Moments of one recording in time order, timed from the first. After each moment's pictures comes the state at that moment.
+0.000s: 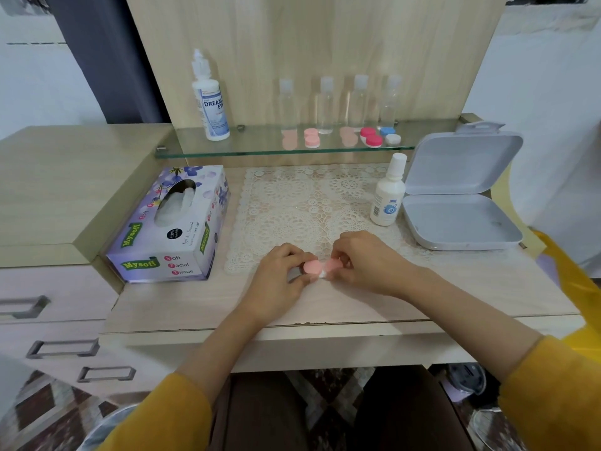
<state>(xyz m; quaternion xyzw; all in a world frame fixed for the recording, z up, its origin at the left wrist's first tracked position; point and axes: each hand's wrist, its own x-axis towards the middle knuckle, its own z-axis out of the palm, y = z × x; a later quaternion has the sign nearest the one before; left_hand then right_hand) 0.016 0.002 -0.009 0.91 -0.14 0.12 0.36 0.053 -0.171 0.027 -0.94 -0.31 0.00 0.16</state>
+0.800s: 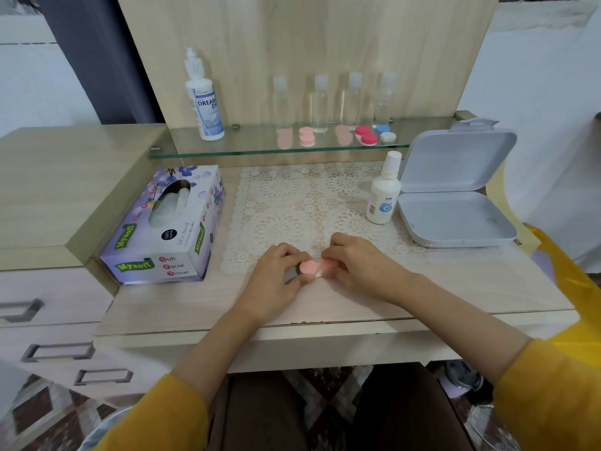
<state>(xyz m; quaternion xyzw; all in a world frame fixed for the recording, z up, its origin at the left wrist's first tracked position) 0.017 0.003 -0.012 0.92 -0.15 0.13 0.35 0.050 -0.171 0.017 -0.92 -0.35 -0.04 0.18</state>
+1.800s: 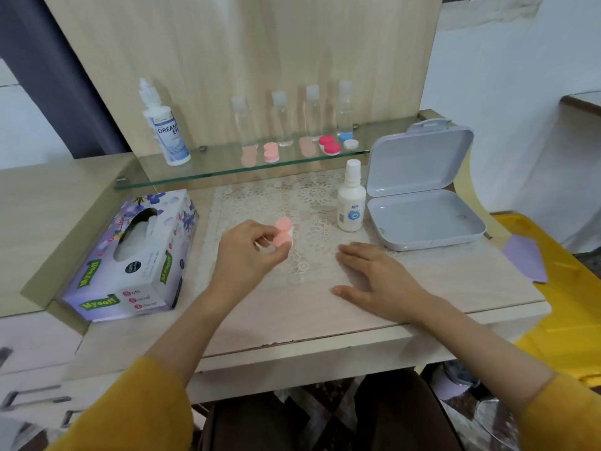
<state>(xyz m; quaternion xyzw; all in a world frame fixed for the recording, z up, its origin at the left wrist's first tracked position) 0.050 -0.013 0.034 0.90 -0.11 0.24 0.35 0.044 -0.239 -0.009 -0.95 -0.24 -0.05 0.20</state>
